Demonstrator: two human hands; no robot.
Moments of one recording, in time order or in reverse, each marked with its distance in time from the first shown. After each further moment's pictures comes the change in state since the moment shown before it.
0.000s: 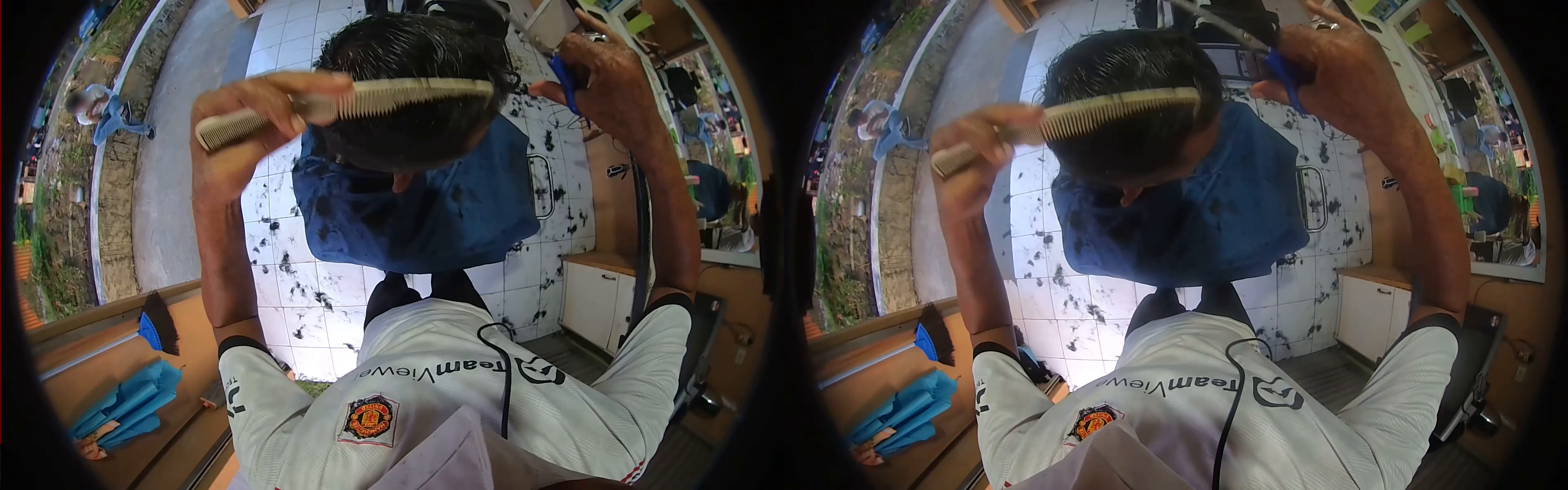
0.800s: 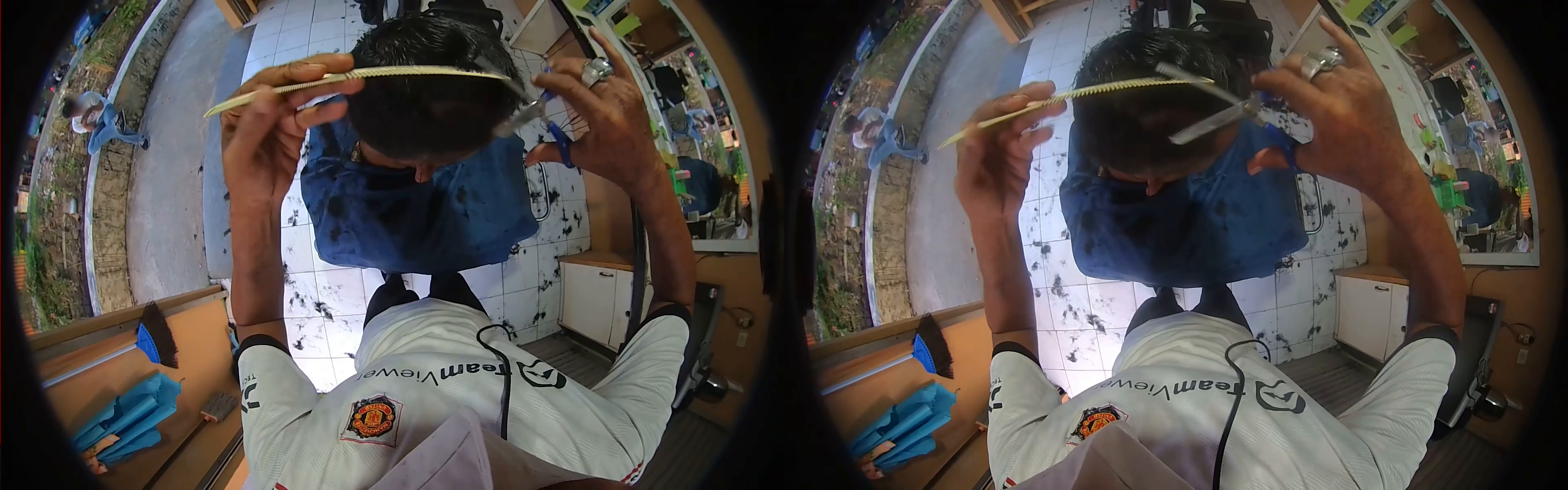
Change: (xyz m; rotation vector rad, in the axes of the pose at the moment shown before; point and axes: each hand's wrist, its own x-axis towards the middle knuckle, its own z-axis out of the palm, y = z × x) left_hand -0.024 -0.017 -0.001 -0.528 0.115 0.043; right_hand 0.002 -0.063 -0.020 -0.095 0.066 -0.165
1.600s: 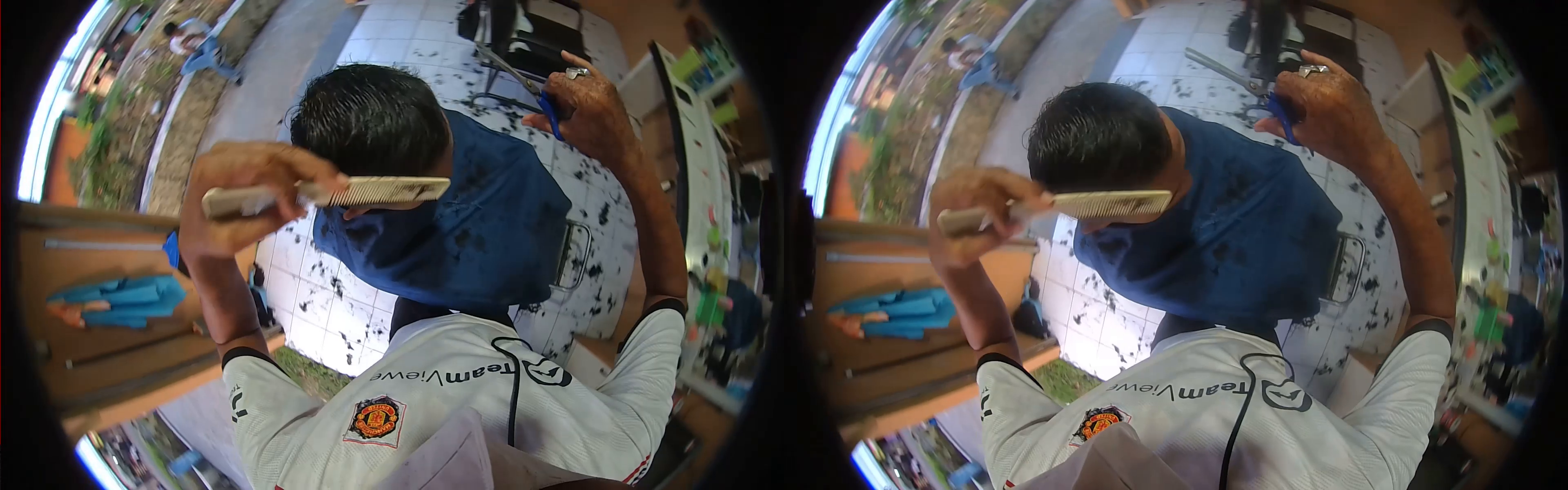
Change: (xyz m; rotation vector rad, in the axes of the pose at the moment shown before) left_hand 0.051 0.031 0.124 1.020 -0.314 -0.329; right_hand -0.031 0.149 0.137 0.456 0.186 -0.016
